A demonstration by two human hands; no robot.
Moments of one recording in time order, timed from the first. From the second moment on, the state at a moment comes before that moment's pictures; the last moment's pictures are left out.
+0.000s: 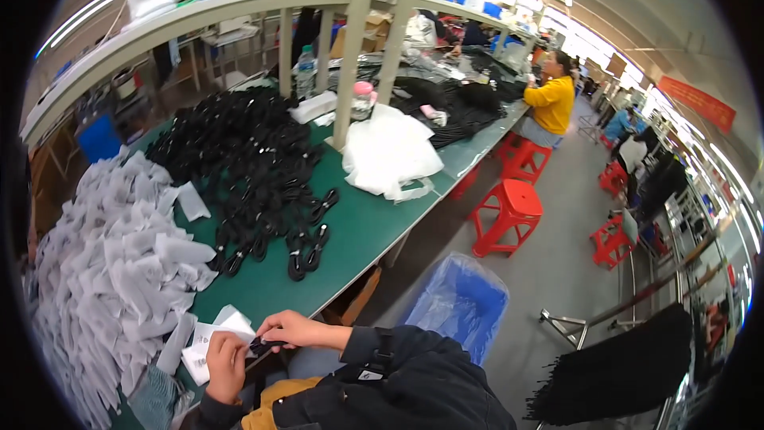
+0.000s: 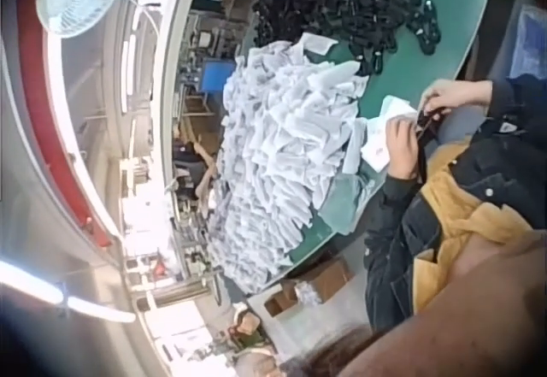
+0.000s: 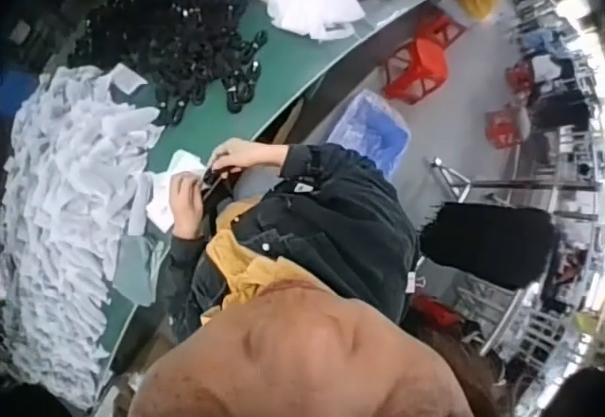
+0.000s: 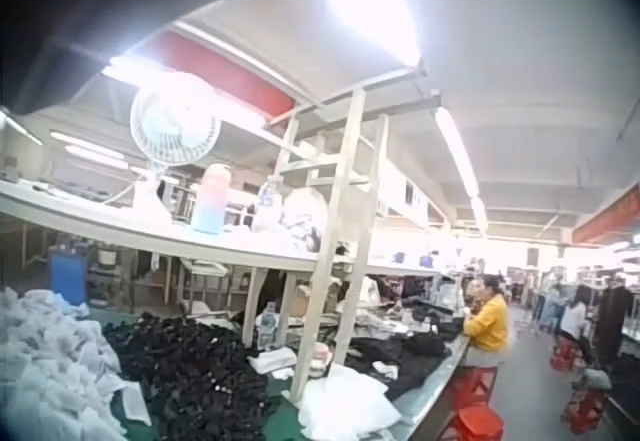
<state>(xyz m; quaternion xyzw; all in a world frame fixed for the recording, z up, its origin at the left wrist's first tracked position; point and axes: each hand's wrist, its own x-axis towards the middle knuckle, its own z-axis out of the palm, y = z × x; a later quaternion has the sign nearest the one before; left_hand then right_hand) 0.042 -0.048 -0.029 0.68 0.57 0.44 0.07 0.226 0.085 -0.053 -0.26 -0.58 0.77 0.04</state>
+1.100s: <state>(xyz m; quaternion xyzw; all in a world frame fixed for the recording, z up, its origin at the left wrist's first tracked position) 0.041 -0.017 0.024 0.38 0.43 0.66 0.49 0.204 0.074 -0.012 -0.01 -0.86 0.31 0.40</state>
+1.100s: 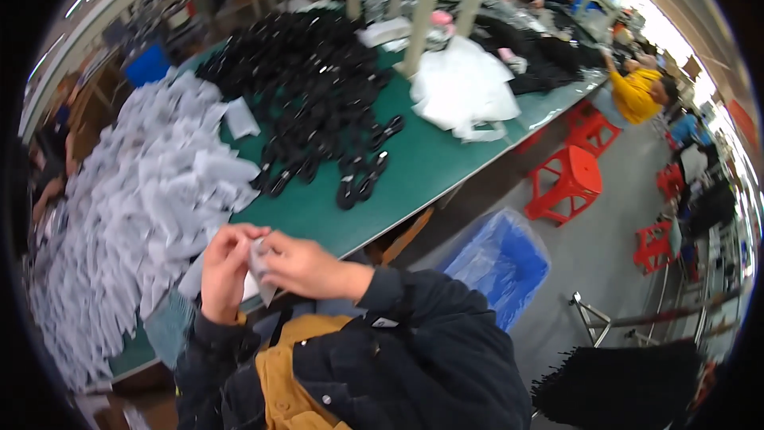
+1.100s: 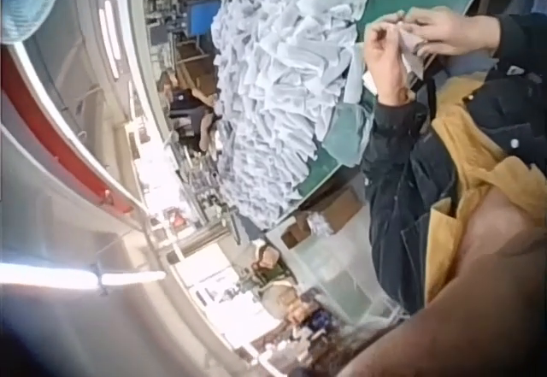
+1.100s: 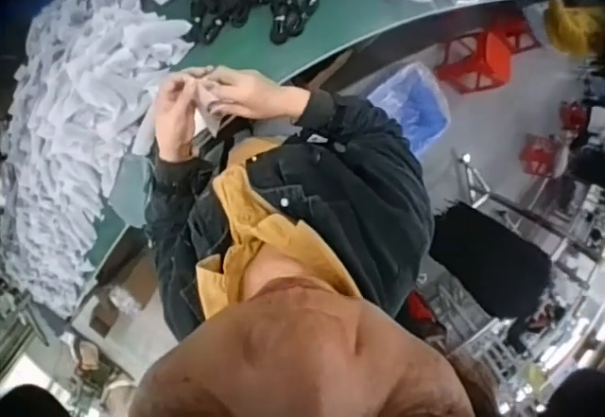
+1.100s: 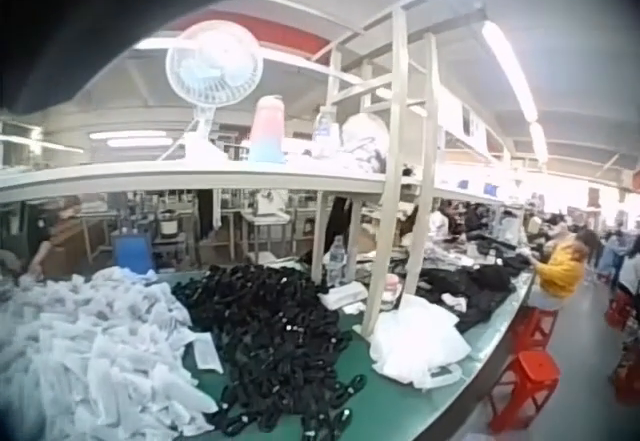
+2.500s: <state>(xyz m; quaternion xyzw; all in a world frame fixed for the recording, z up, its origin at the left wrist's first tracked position) 0.034 -0.045 -0.044 0.51 0.65 0.51 0.24 0.231 0.098 -0.025 -0.11 -0.91 0.31 0.26</state>
